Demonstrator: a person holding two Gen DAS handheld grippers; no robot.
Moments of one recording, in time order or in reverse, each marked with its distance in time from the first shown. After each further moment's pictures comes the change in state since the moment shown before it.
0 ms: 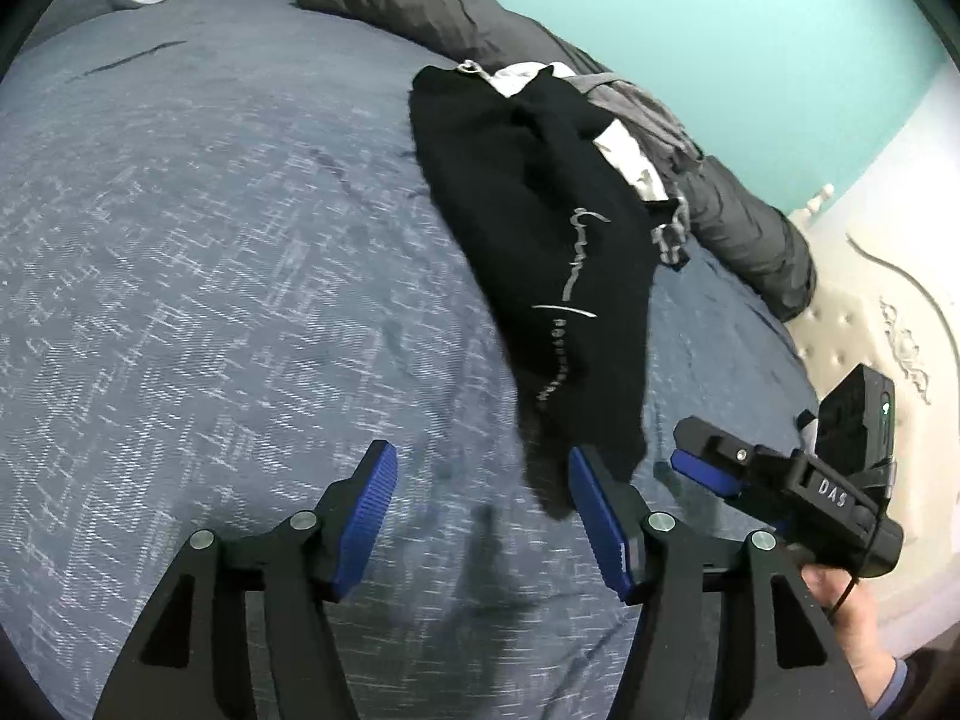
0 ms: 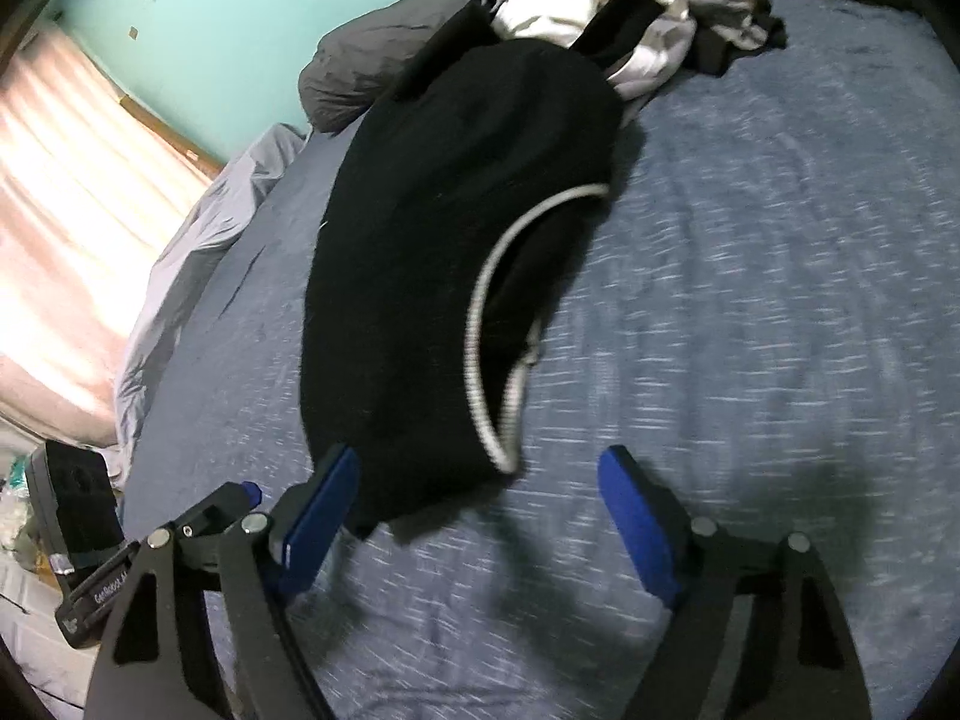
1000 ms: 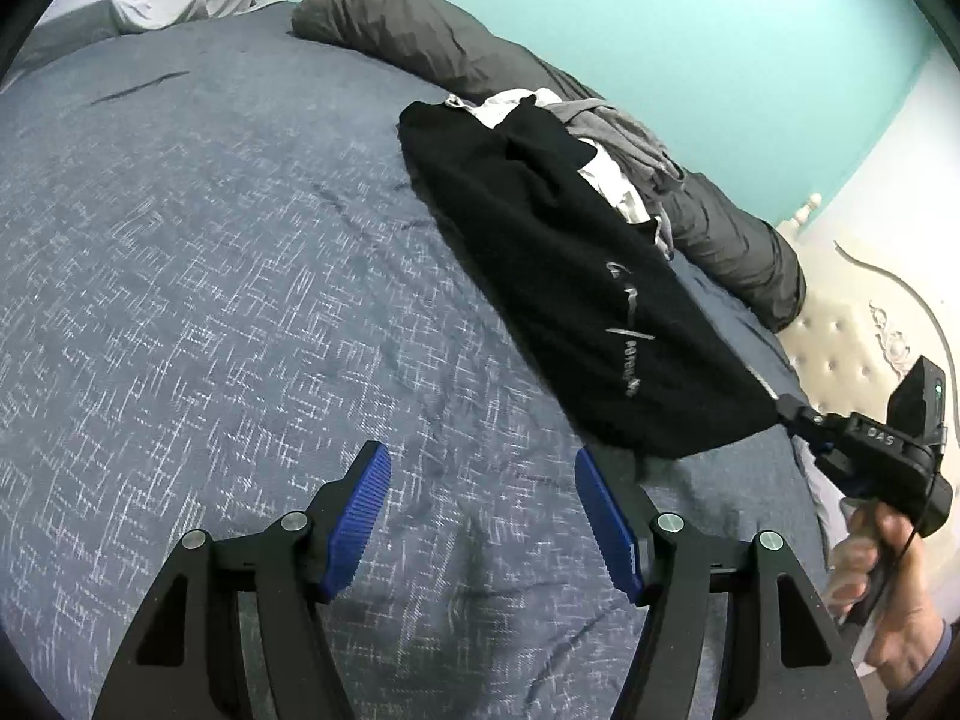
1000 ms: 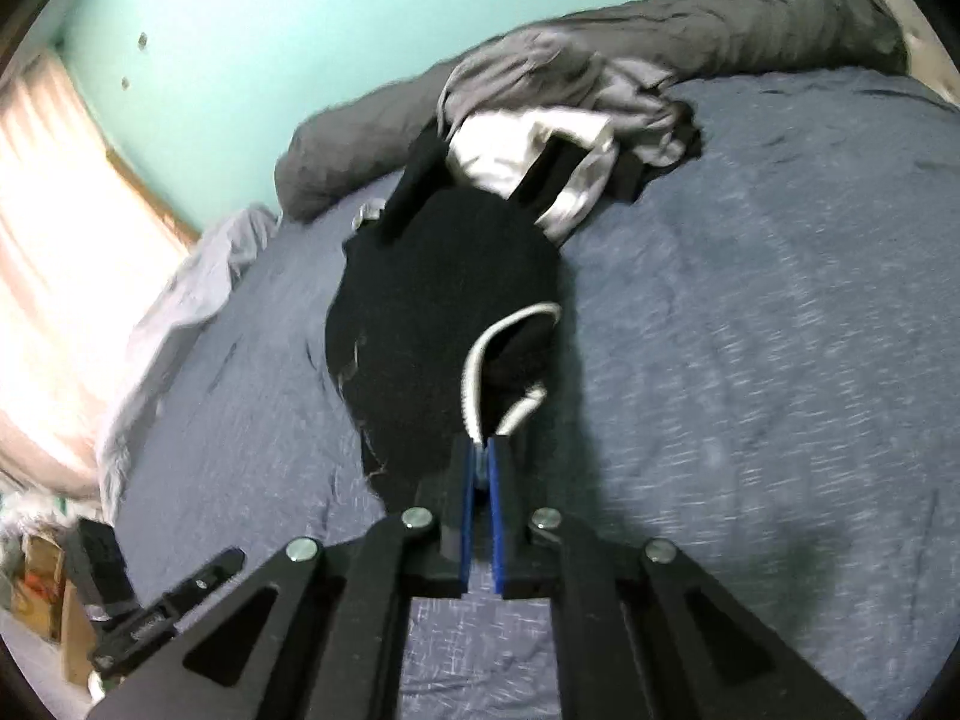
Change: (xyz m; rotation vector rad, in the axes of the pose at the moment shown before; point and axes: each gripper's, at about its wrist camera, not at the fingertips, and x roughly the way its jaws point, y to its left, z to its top) left arm -0.029 -0.011 -0.007 0.017 -0.066 -0.013; right arm -0.115 -0.016 0.020 0.014 -0.211 -0.133
